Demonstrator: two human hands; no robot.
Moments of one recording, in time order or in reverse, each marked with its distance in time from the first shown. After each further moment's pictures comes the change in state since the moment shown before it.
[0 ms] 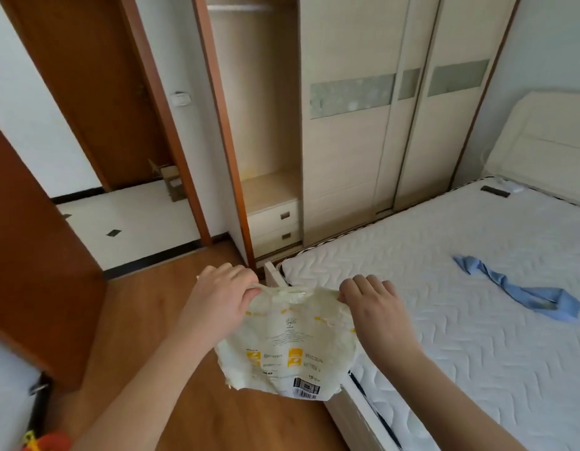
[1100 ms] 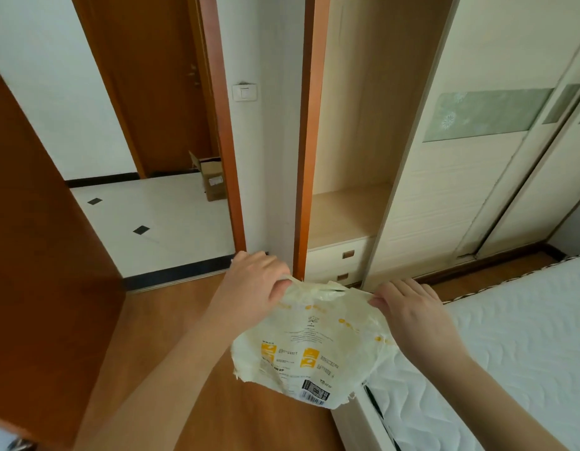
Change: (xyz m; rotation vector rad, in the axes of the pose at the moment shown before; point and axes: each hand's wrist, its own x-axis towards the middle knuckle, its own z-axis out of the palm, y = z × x) left_hand 0.245 -0.409 0.139 -0.065 0.004 -0.096; right_hand 0.370 -0.058 0.349 0.111 -0.087 -0.146
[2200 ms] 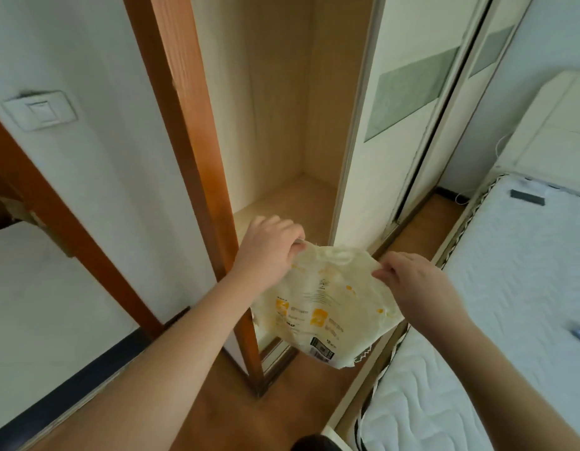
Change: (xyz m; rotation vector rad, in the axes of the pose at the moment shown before) left_hand 0.464 -0.136 0.219 -0.230 -0.054 0.395; right_hand 0.269 0.201 0.186 -0.097 -0.289 0.719
